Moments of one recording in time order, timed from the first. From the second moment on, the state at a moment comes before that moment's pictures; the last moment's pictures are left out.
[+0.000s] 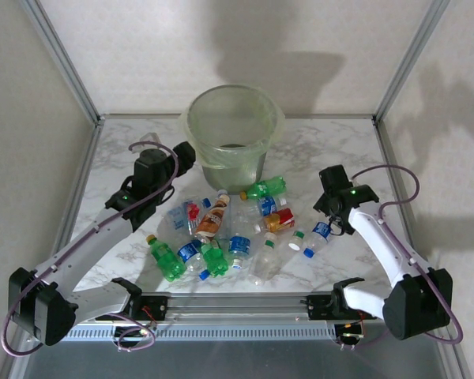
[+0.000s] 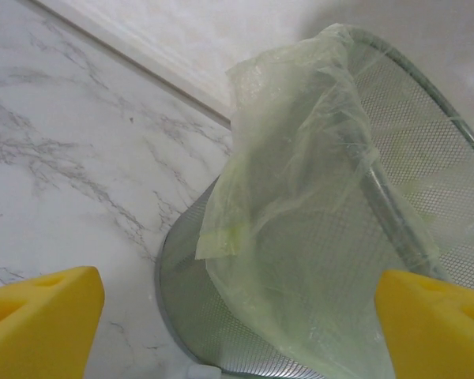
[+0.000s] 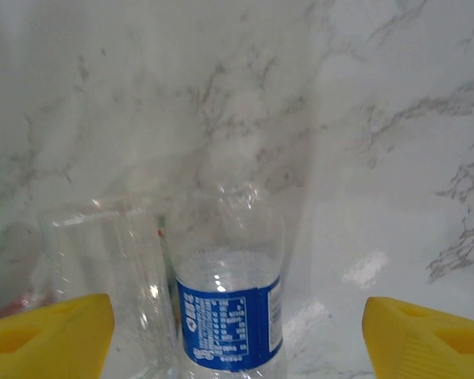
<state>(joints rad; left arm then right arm) -0.45 1.14 0.92 -0.15 -0.32 -0.80 0.30 1.18 0.91 -1.02 0.31 0.90</state>
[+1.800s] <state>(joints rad) -0.45 1.14 0.92 -0.13 -0.25 -0.88 0.19 1.20 0.93 -0.89 0.26 0.83</state>
